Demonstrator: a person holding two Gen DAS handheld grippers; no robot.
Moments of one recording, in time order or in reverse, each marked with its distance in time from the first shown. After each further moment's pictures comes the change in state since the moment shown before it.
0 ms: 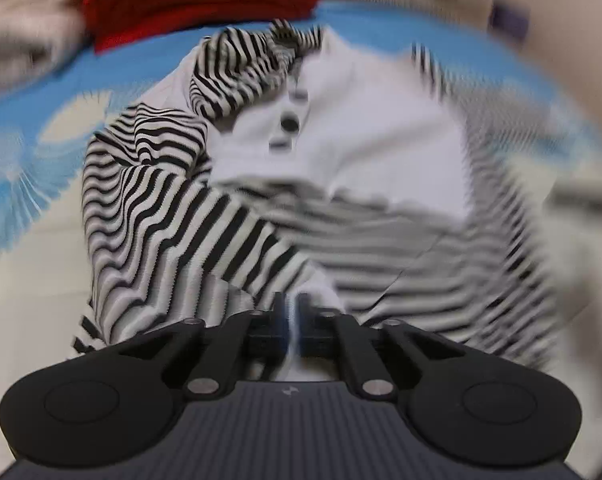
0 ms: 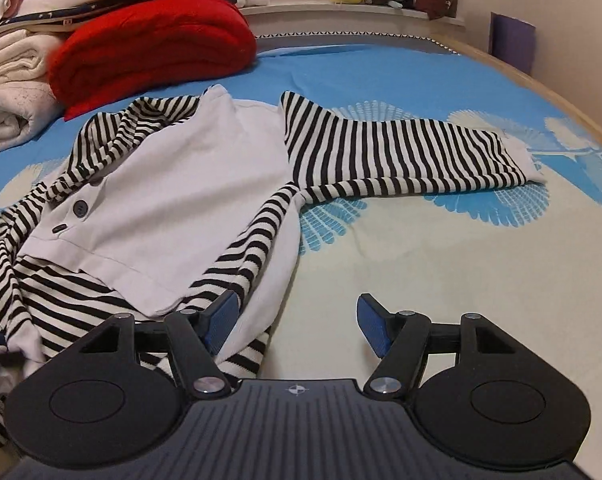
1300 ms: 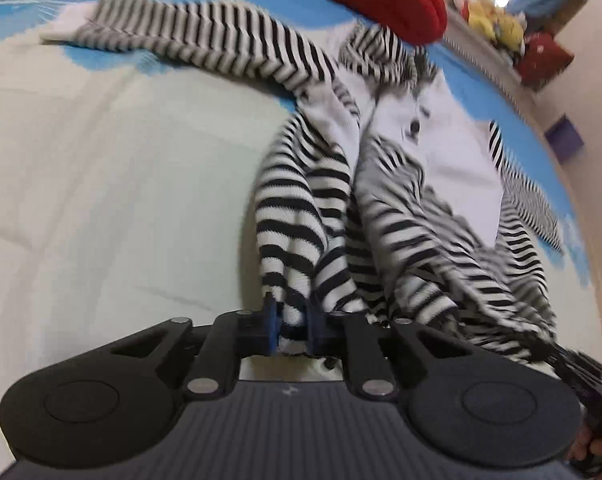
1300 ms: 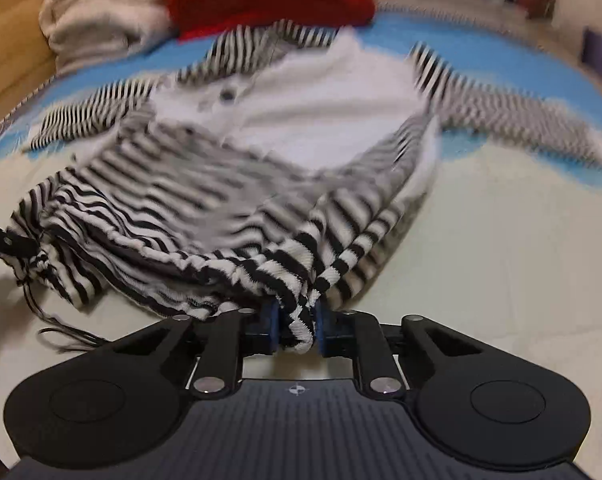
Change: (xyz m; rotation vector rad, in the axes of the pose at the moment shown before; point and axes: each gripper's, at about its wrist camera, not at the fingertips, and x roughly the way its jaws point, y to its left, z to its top) left arm -0.070 0.101 -0.101 -0.423 0.035 -0.020; right arm -0.074 0.042 -0.080 -0.170 0.044 0.226
